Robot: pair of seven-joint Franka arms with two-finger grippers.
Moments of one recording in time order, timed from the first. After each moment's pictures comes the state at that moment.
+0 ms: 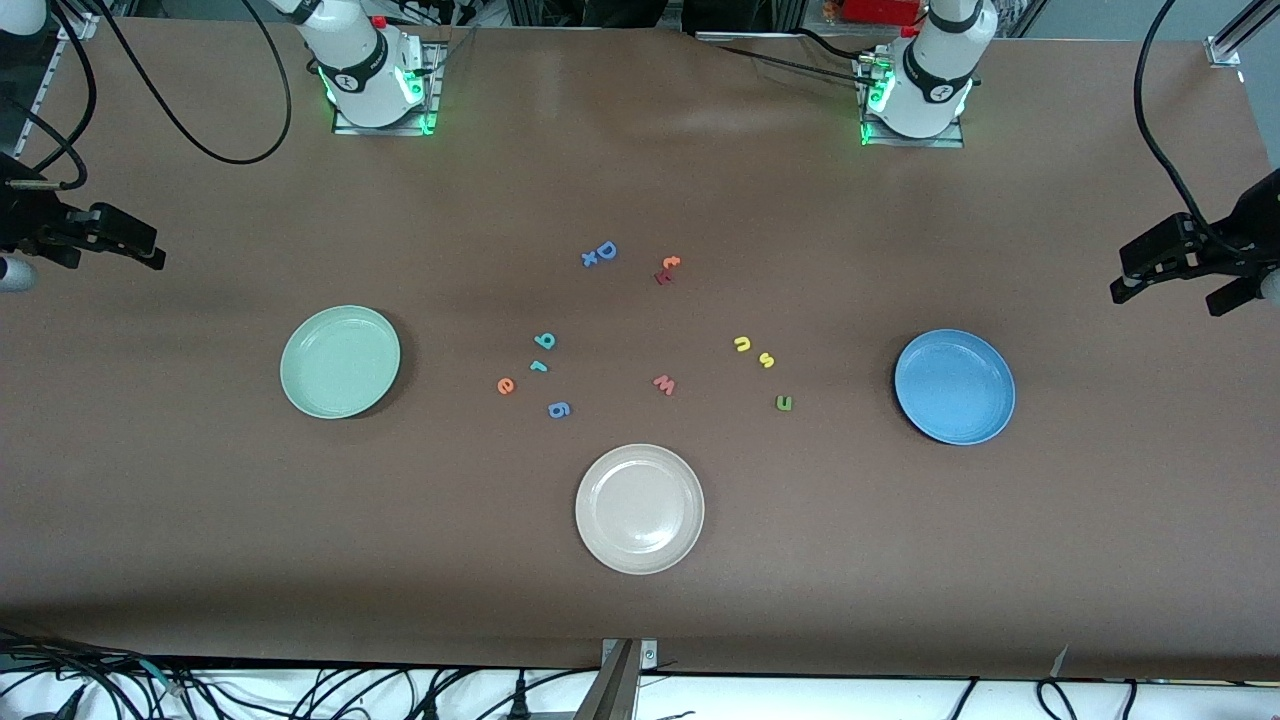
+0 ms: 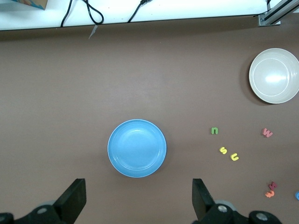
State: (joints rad) left arm -0.05 0.17 0.05 -1.30 -0.08 1.57 0.08; right arm -0.01 0.03 -0.05 -1.63 0.00 1.64 -0.05
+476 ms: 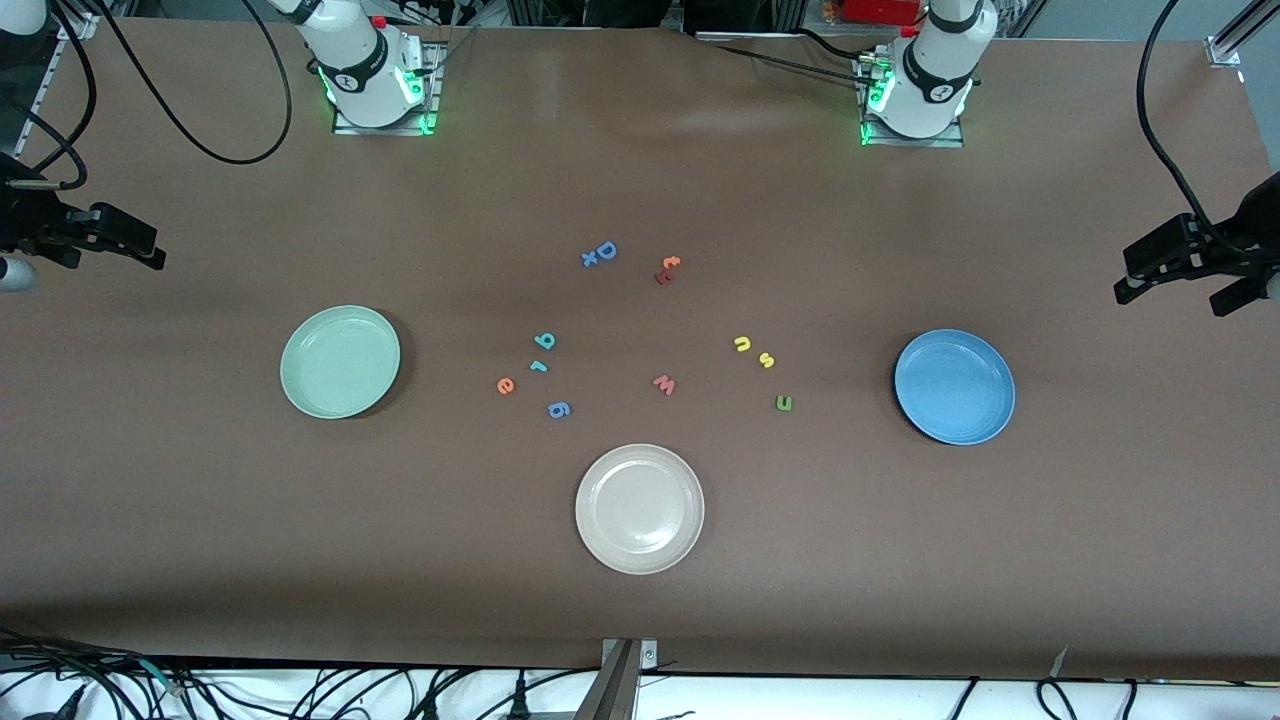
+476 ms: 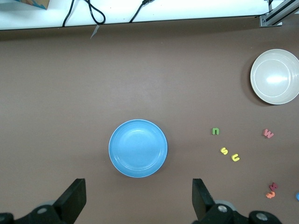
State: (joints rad) left arm -0.05 0.17 0.05 -1.30 -0.08 1.57 0.08; right arm -0.01 0.03 -0.05 -1.63 0.00 1.64 -0.05
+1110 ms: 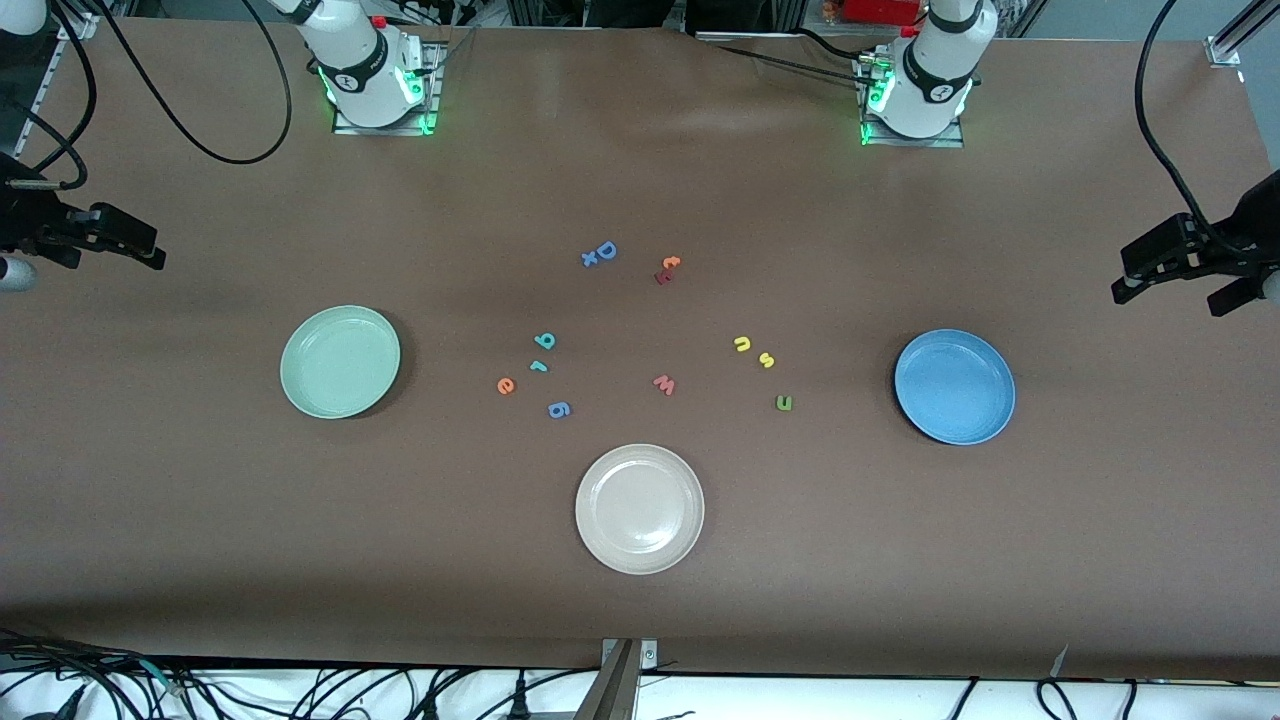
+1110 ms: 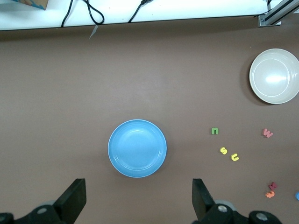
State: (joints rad) left arm -0.05 0.17 0.05 -1.30 -0.08 1.57 0.08; right arm -0.01 0.03 -0.05 -1.63 0.00 1.64 -0.05
